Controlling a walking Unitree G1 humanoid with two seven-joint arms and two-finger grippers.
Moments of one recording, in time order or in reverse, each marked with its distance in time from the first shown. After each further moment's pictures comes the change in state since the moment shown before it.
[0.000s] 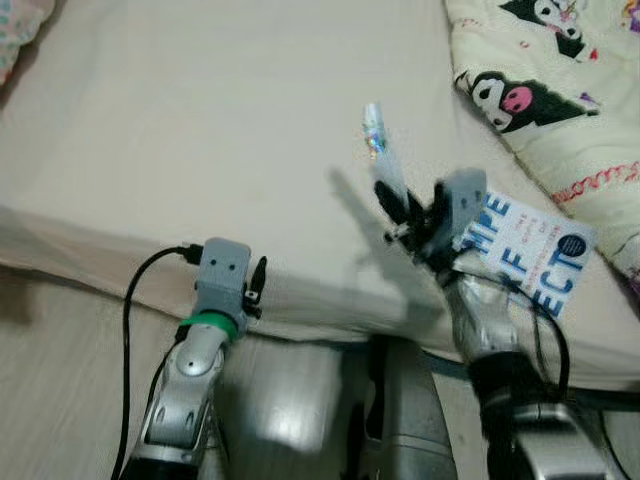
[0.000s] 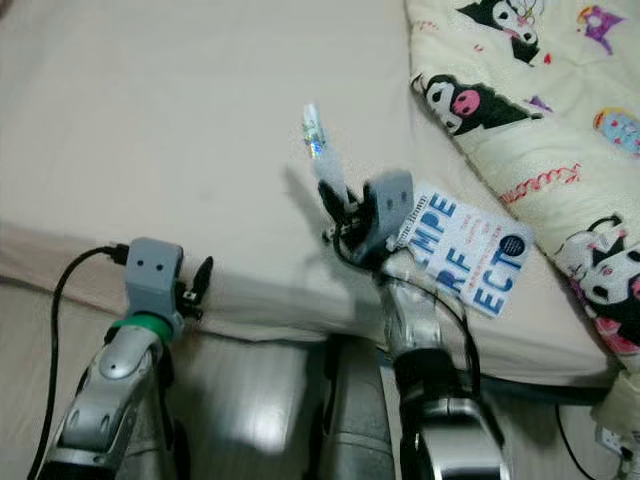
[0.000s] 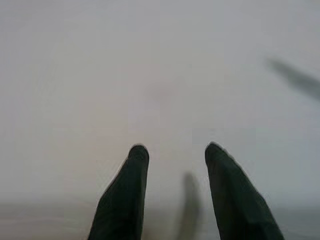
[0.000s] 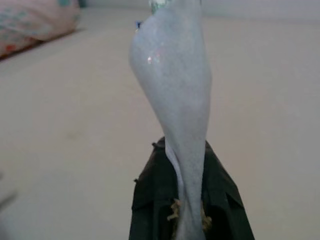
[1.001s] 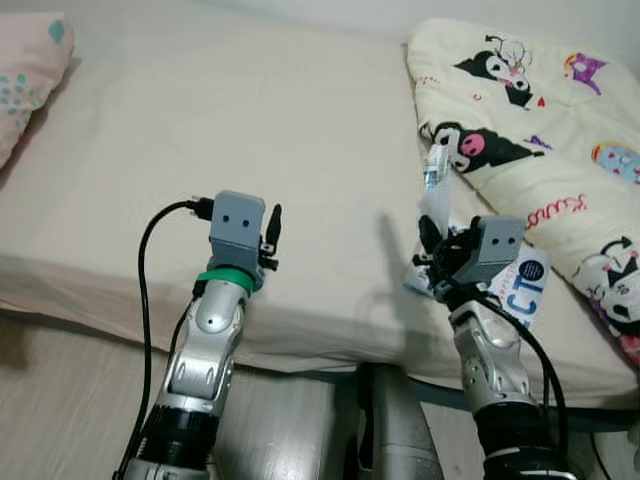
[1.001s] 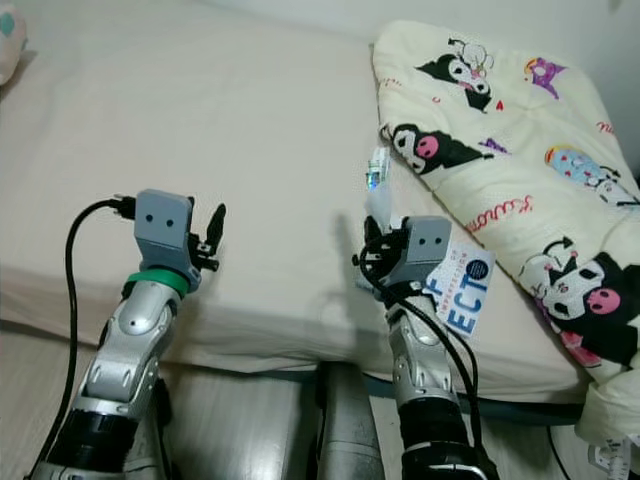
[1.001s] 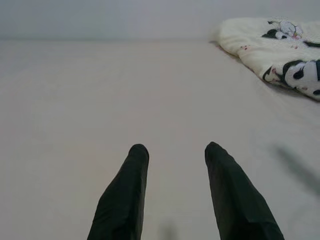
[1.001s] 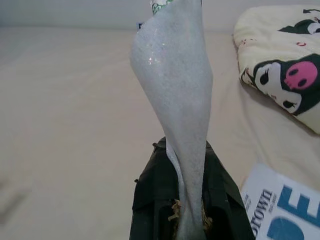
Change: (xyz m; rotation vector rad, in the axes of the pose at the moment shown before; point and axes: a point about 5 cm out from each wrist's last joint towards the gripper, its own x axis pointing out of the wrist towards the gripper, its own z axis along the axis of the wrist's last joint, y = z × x) left arm 0.034 -0.035 0.029 -0.016 -0.129 -0.060; right arm -0.013 -0.023 -0.003 0.010 0.046 -0.239
